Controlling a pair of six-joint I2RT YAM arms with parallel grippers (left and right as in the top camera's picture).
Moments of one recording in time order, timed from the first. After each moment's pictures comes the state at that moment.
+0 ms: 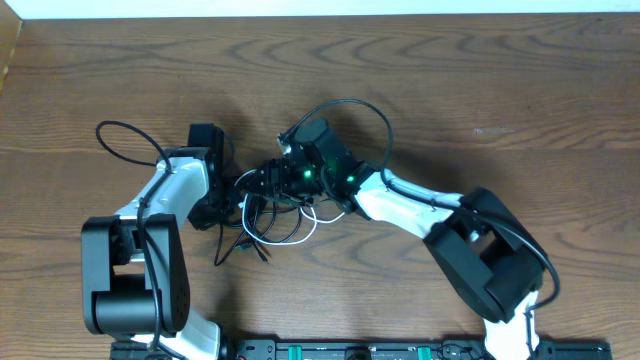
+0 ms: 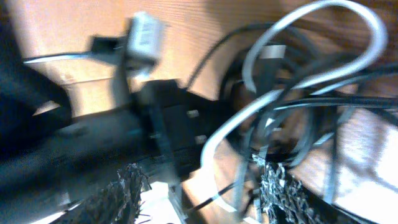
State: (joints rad) left arm 0.02 1.75 0.96 -0.79 -0.10 -0.62; right arm 0.77 2.04 1.24 0.16 -0.69 1.11
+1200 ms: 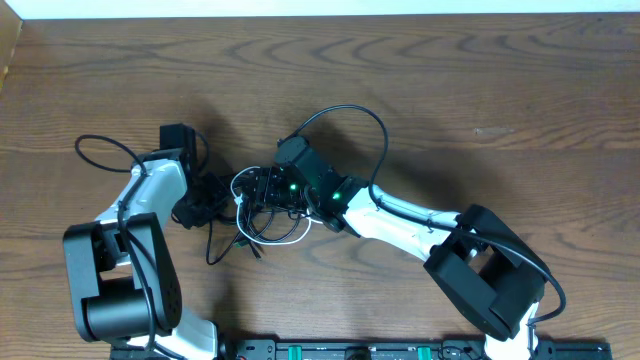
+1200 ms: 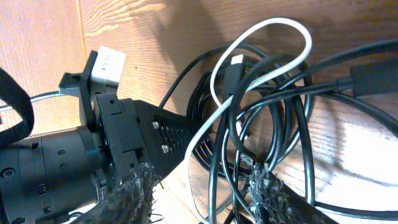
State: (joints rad) left arm 0.15 1.75 0.95 -0.75 0.07 -0.56; right arm 0.88 1.99 1.24 0.07 -0.31 1.16
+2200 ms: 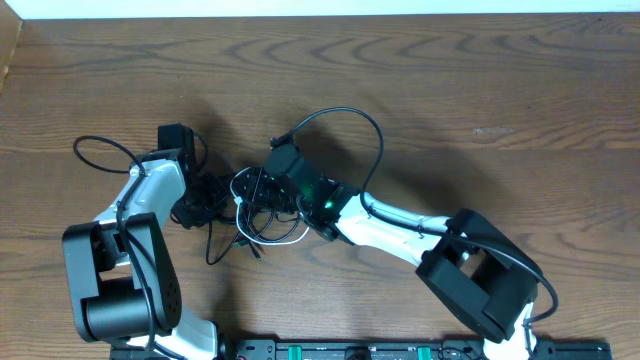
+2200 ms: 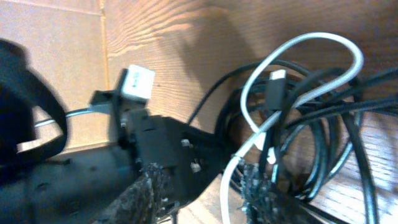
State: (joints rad) left arm 0.15 1.75 0.95 -0.75 0.08 -0.56; right arm 0.93 2.02 1.24 0.19 -0.22 1.24
